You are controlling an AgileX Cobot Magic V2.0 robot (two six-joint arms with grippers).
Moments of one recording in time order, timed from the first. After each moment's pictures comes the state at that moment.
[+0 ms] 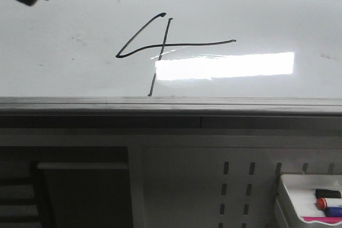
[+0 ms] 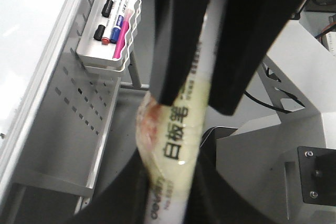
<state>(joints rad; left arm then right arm) -0.63 1.05 -0.95 -0.68 1.03 1.05 0.90 1.12 -1.01 0.60 0.63 -1.28</state>
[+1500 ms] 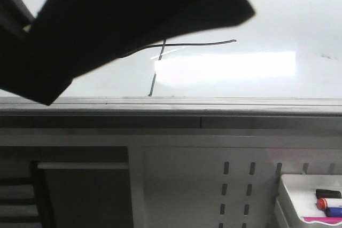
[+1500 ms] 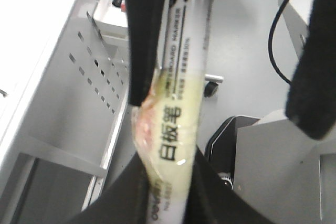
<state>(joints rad) -0.63 1.06 -0.76 -0.69 0.82 1.13 0.90 1.21 -0.93 0.67 0.57 -1.26</state>
